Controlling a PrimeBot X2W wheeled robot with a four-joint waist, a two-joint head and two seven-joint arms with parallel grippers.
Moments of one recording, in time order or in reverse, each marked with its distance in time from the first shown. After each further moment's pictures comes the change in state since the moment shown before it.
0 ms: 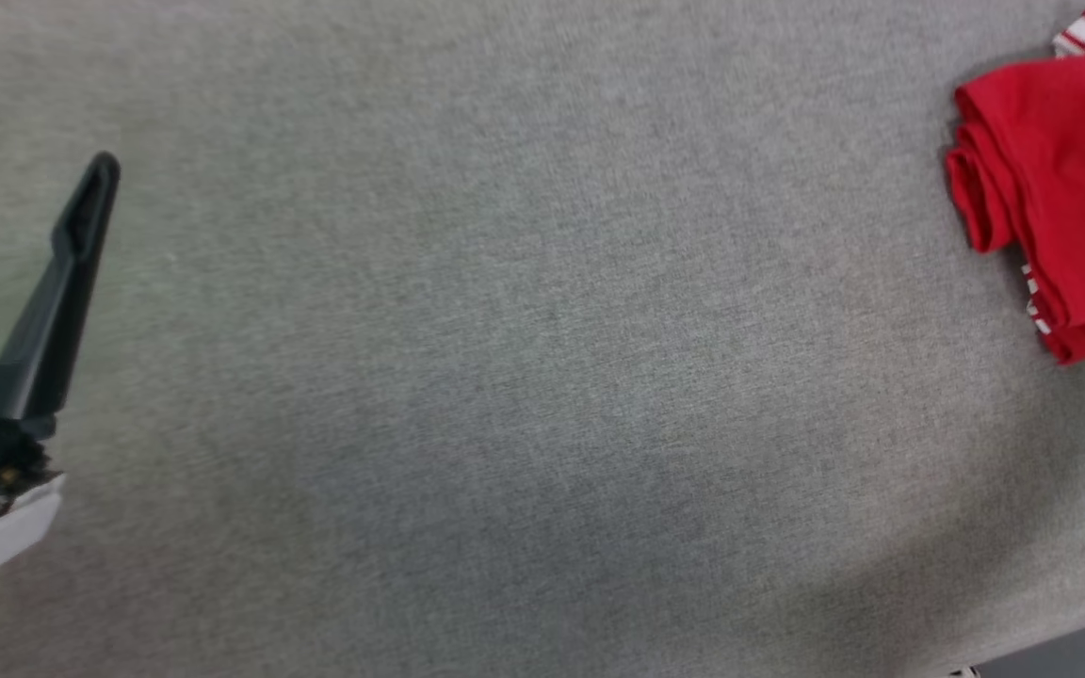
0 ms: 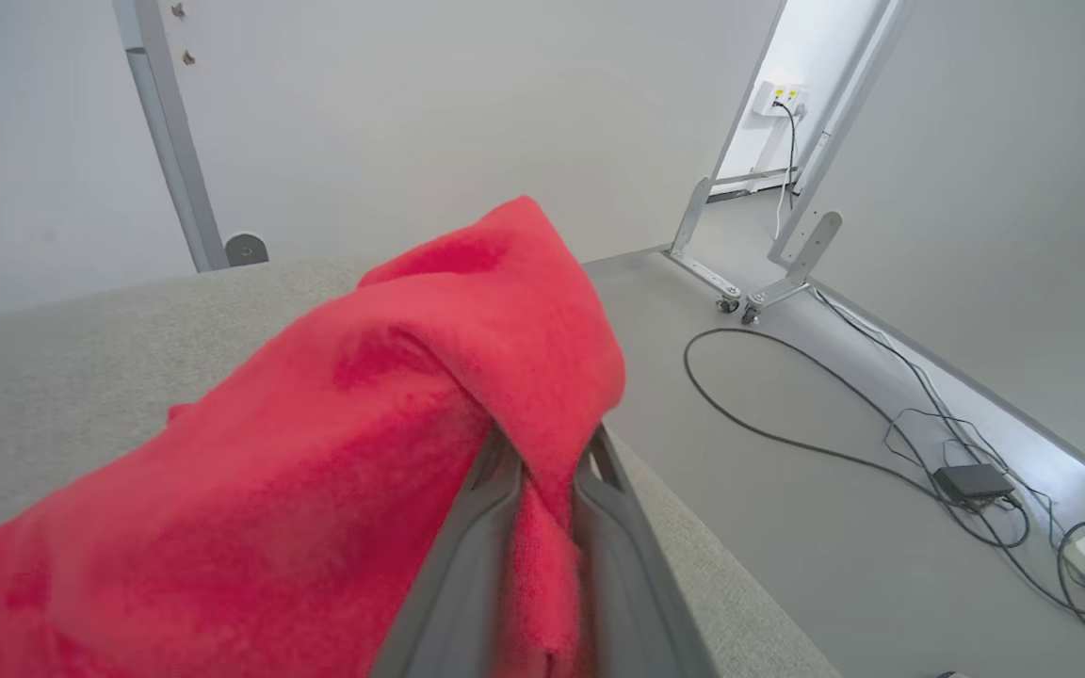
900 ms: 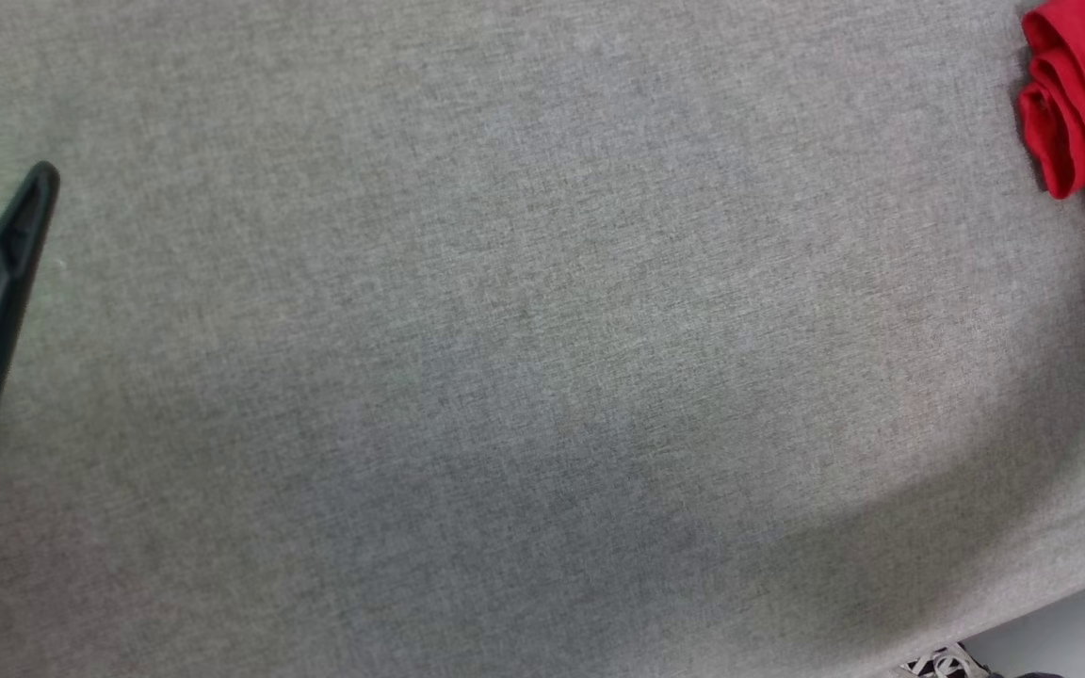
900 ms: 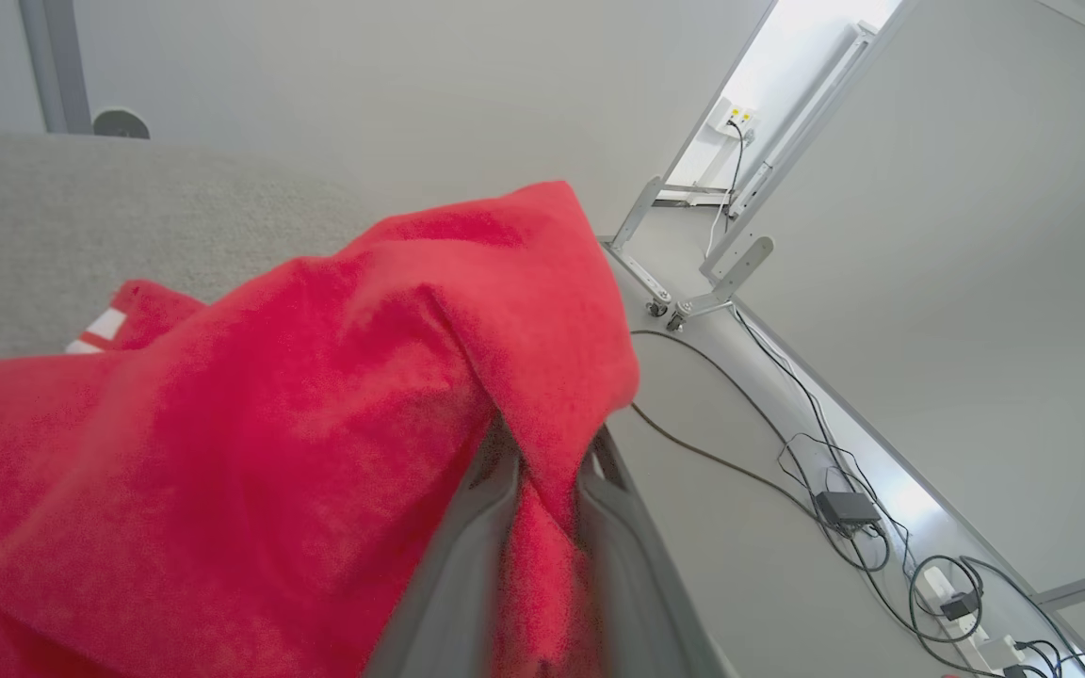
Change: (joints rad) left arm 0.079 0.119 0.092 -0.063 -0.020 0.000 0.000; right arm -0.191 0.000 -0.050 0.236 -0.266 0.000 -0.155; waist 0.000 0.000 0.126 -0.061
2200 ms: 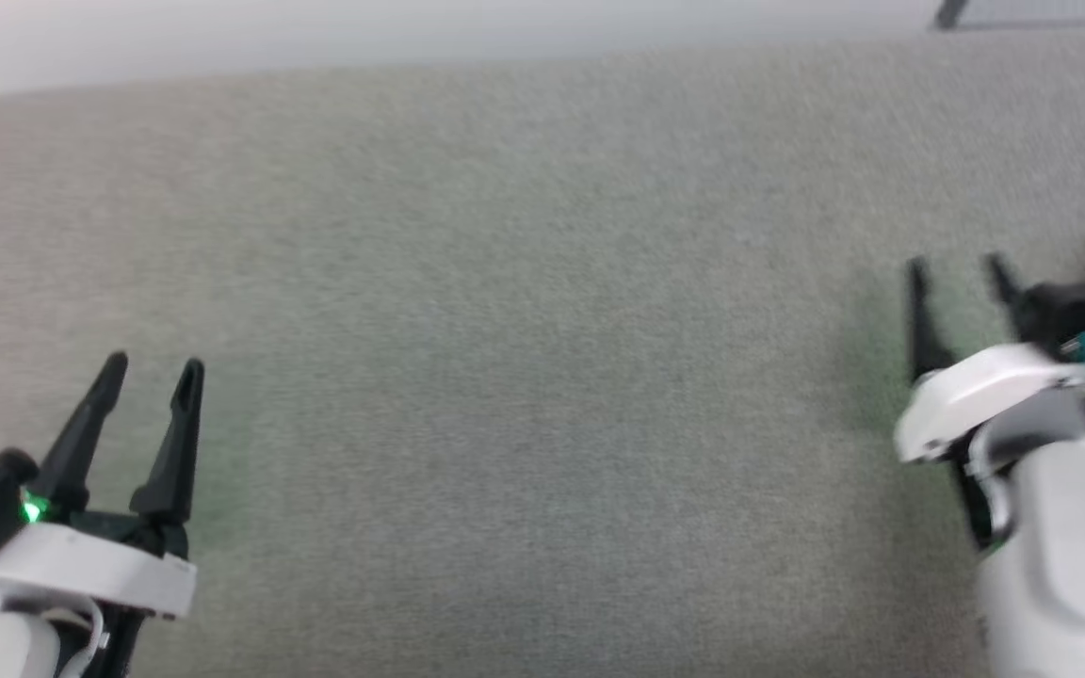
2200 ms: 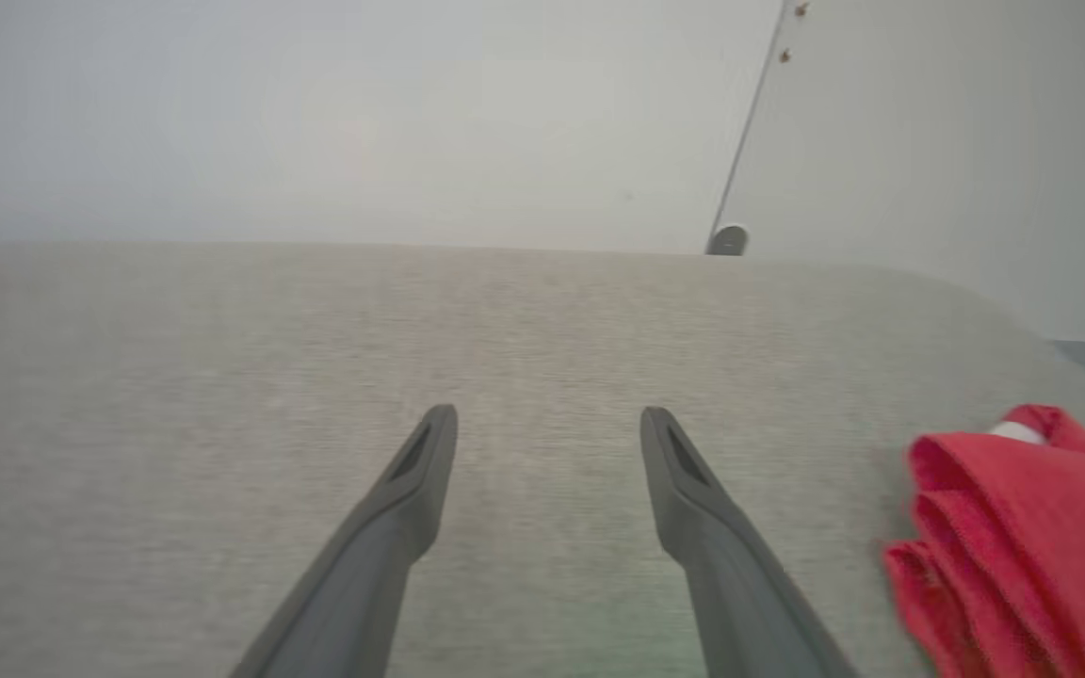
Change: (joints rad) left arm 0.059 -0.455 -0.146 0.564 0.003 0.000 0.000; right arm 0.194 0.000 0.514 0.258 0.165 0.000 -0.081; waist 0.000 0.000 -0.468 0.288
